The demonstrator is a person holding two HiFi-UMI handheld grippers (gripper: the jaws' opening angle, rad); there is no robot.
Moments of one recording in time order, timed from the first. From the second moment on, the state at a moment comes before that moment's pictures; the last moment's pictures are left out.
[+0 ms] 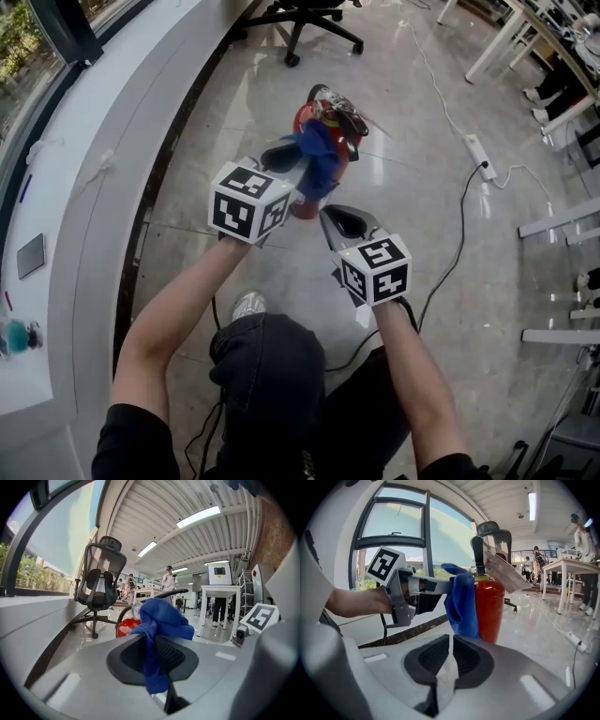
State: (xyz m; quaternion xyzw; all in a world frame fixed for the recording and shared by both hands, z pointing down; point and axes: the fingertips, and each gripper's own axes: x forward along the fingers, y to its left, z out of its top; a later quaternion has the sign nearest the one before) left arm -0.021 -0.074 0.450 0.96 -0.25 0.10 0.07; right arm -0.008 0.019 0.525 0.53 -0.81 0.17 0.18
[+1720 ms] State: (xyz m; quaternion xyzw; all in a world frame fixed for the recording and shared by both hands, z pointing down) left arm 0.010 -0.047 0.740 0.92 -0.17 0.29 0.22; right arm 0.049 0.033 0.621 0.55 -0.75 0.26 0.24
